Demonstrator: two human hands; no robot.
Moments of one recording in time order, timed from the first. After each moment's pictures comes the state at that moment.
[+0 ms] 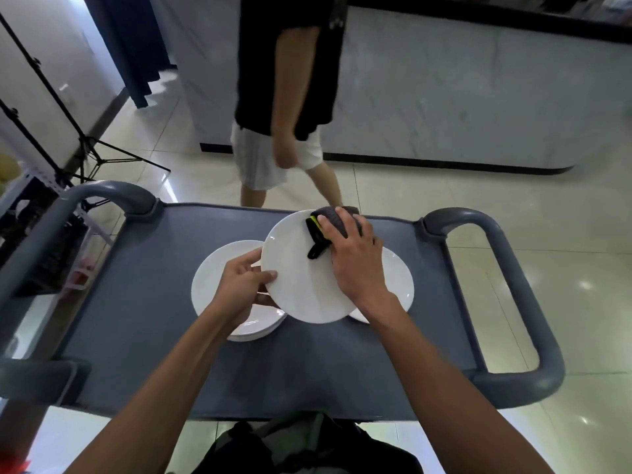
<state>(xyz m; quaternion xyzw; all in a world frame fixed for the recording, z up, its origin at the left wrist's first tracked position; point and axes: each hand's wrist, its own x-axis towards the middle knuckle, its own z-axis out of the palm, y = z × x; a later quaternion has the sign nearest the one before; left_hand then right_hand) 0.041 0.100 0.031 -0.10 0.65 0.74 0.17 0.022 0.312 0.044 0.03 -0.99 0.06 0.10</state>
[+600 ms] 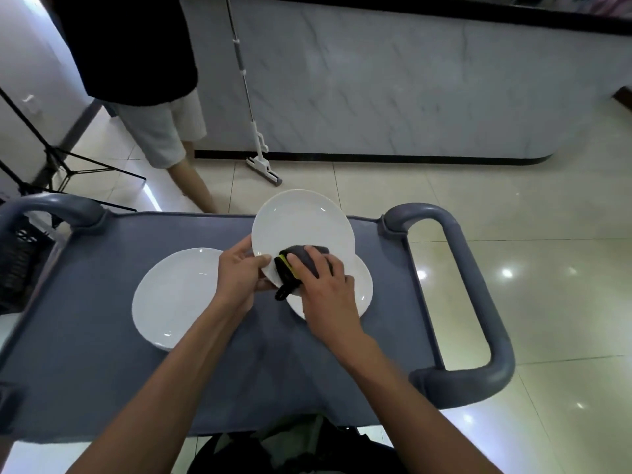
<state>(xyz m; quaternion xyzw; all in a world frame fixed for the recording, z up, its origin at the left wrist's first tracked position) 0.026 0.211 0.046 -0.13 0.63 0.76 0.10 0.082 0.364 0.028 0.05 -0.99 0.13 0.05</state>
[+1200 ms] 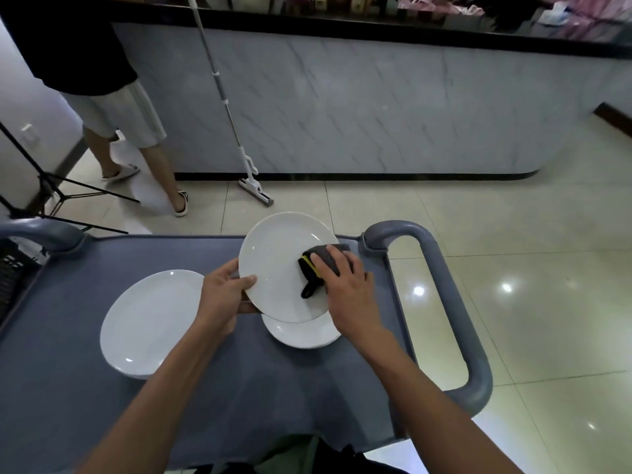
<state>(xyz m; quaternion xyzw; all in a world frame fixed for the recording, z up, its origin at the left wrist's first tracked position) 0.023 0.233 0.035 -0.12 0.64 0.75 0.10 0.055 0.455 0.025 0.03 -0.99 0.06 0.07</state>
